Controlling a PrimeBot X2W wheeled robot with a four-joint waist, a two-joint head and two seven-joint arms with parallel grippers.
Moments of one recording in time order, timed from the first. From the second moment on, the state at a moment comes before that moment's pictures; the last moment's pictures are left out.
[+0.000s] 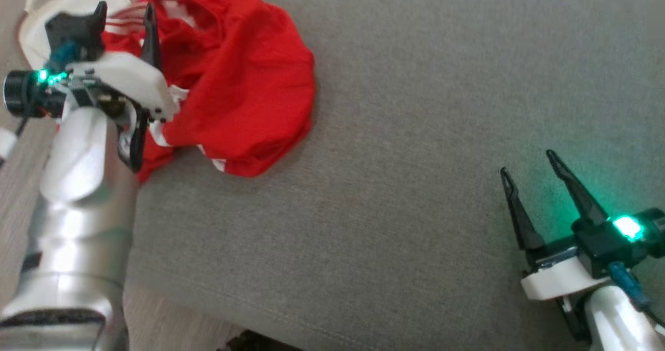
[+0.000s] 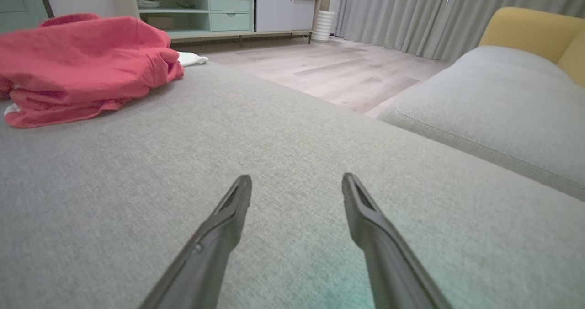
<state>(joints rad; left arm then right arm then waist) -0.86 0.14 -0.06 0.79 -0.09 -0.05 0.04 -0.04 -0.19 0.10 0.10 -0.12 0.12 -0.25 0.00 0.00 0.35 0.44</state>
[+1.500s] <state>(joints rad) -1.13 0.32 -0.54 0.79 0.11 -0.13 -0.12 -0.02 -0.05 0.16 0.15 0.03 0.12 -0.26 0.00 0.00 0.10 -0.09</state>
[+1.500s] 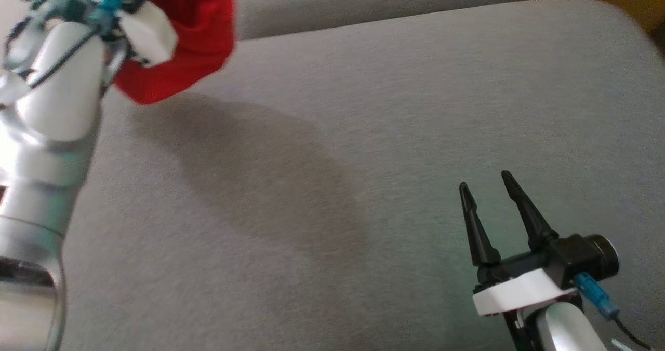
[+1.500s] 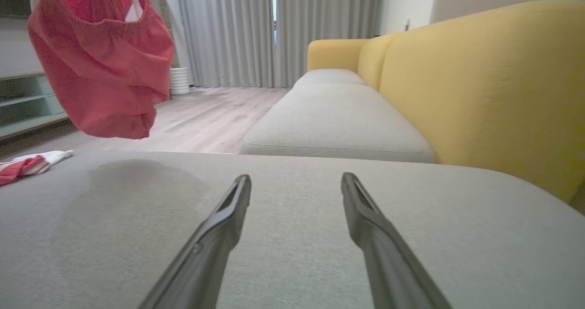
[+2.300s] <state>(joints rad) -0.64 0.33 -0.78 0.74 -0.26 -0.06 -0.21 -0.04 -0.05 0.14 0.12 0.06 0.12 -0.26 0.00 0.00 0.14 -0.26</state>
